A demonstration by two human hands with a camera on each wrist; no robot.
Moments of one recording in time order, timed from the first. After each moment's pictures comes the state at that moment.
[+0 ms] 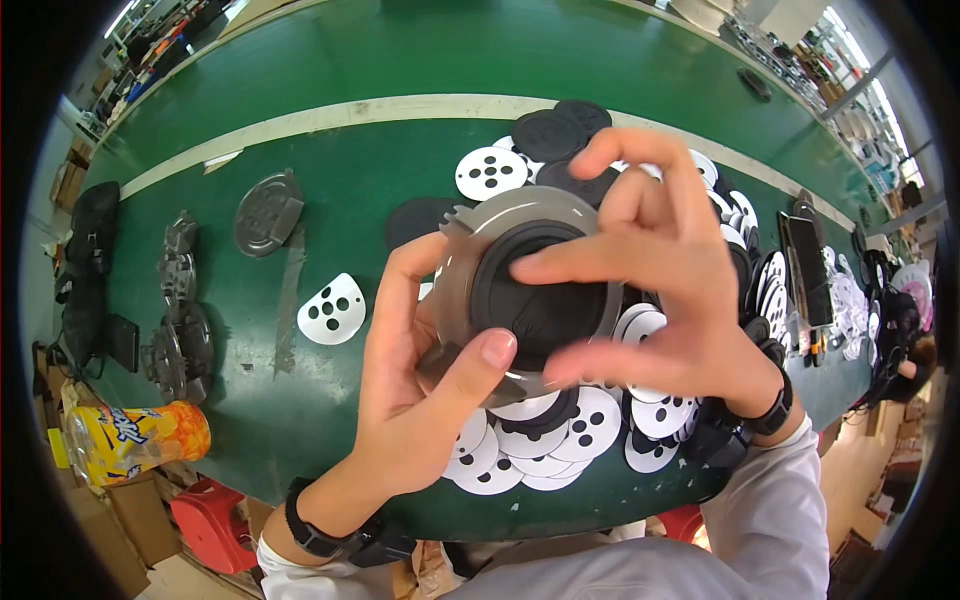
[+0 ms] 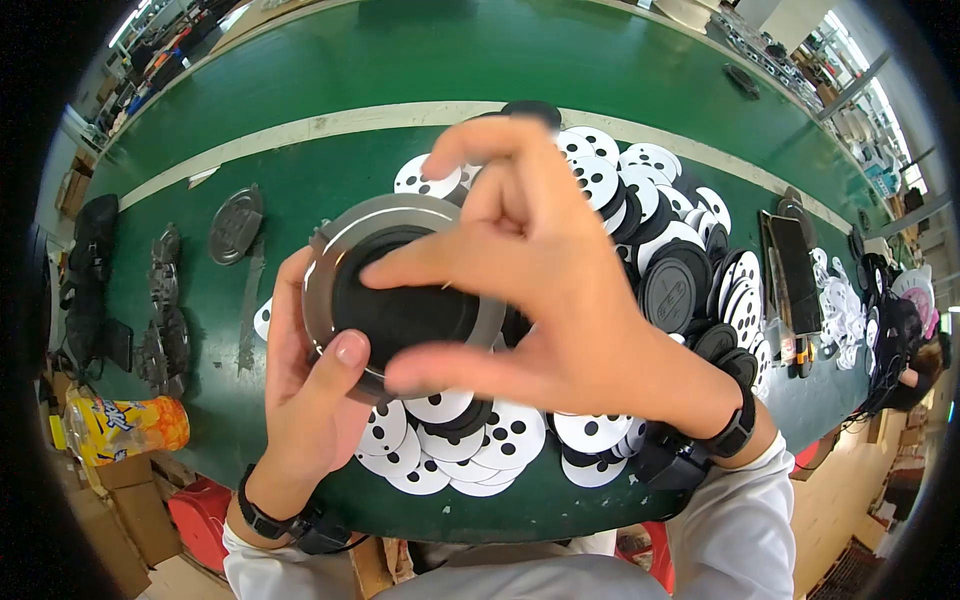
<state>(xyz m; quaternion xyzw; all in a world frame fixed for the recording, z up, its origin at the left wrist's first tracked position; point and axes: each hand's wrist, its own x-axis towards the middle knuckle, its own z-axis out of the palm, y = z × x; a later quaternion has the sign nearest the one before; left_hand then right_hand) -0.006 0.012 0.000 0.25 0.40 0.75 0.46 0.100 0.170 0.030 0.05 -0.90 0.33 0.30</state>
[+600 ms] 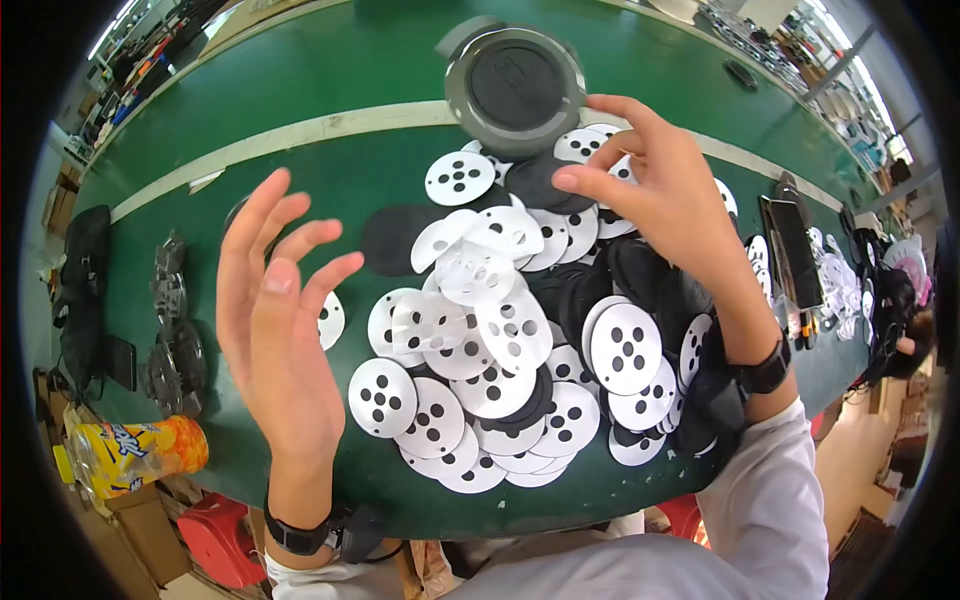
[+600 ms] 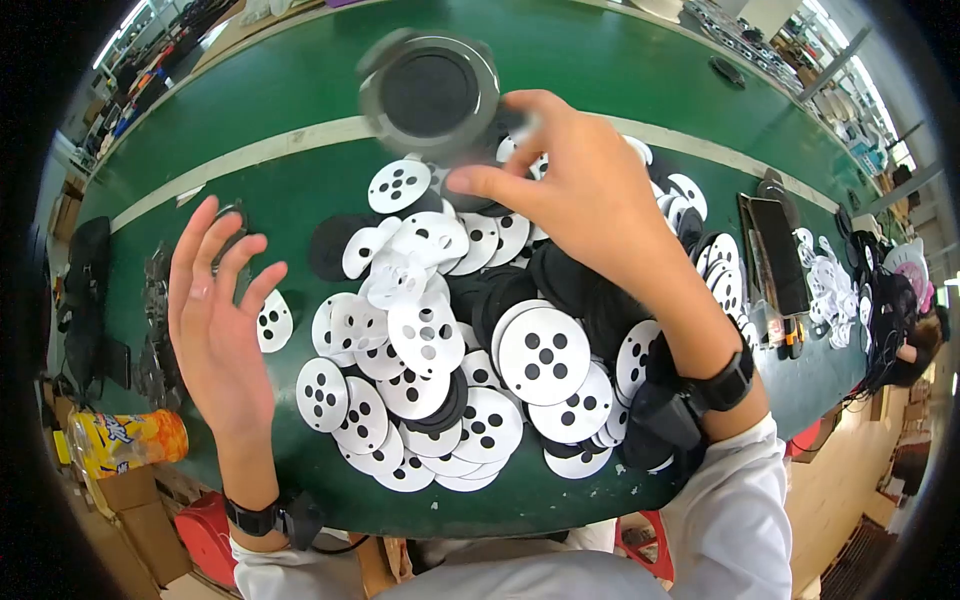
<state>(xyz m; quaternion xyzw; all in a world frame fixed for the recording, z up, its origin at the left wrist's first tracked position) -0.045 0.011 0.006 0.33 0.57 0.74 0.15 0.100 0.215 0.027 -0.29 -0.90 0.26 0.22</state>
